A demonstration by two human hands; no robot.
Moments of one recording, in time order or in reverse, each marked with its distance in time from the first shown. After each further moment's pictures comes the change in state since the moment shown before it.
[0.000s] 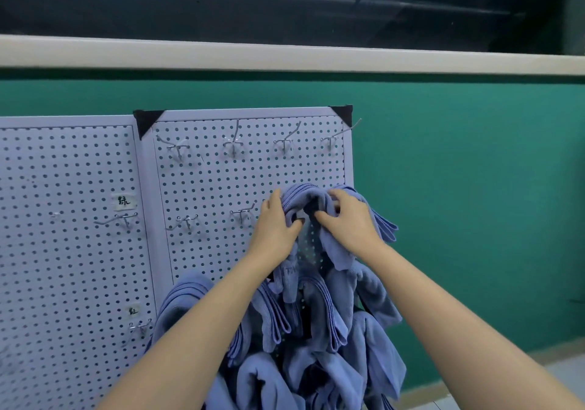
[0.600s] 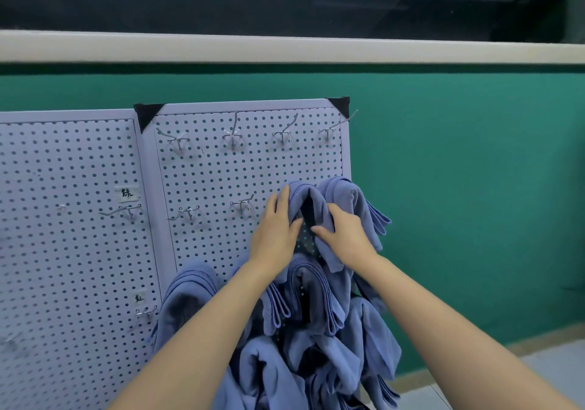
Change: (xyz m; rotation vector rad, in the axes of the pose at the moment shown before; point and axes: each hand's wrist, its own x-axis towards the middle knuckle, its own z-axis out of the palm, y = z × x) left_hand -0.023 -0.006 0.011 0.184 0.029 0.080; right_hand -0.027 0.019 0.015 -0.052 -0.049 -0.055
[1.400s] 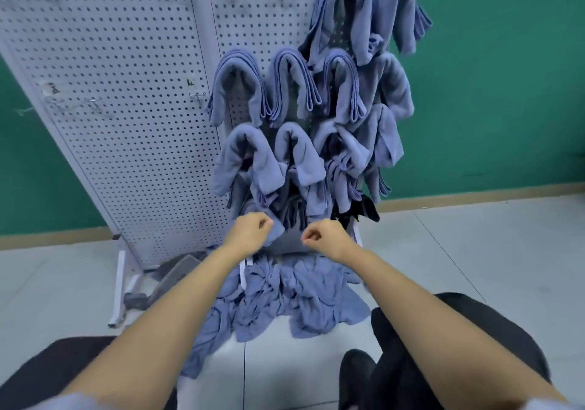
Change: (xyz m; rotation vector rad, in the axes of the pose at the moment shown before) left_hand -0.361 -0.113 0.008 -0.081 -0.574 -0.490; right_hand -0.333 0.015 0.117 -0.050 -0.769 0.259
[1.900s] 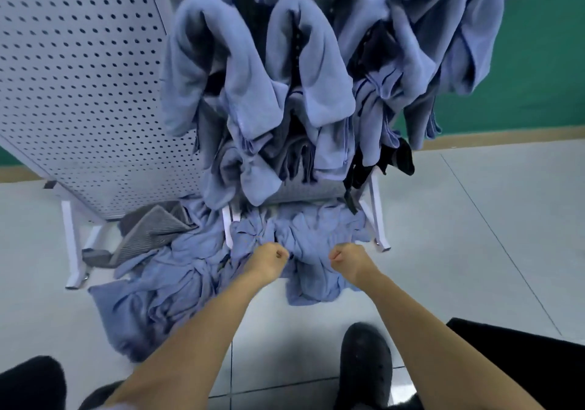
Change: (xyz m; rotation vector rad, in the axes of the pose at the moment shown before) left_hand 0.051 -0.108 0.194 -0.057 -0.377 -0.285; right_hand 0.069 0.179 0.139 -0.095 -0.225 0.479
